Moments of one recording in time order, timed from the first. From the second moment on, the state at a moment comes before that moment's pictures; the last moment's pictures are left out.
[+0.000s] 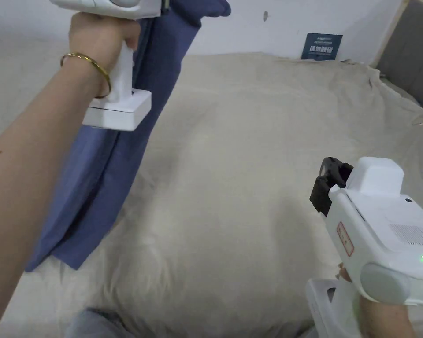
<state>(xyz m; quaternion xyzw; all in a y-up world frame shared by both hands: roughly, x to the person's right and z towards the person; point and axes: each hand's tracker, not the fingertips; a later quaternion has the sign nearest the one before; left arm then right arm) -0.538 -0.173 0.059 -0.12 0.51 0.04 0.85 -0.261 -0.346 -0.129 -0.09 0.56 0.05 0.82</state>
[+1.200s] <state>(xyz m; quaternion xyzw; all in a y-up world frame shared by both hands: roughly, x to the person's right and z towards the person) -0.470 -0.348 -0.130 -0.25 0.32 0.12 0.91 -0.222 -0.371 -0.210 -0.15 0.46 0.06 0.87</state>
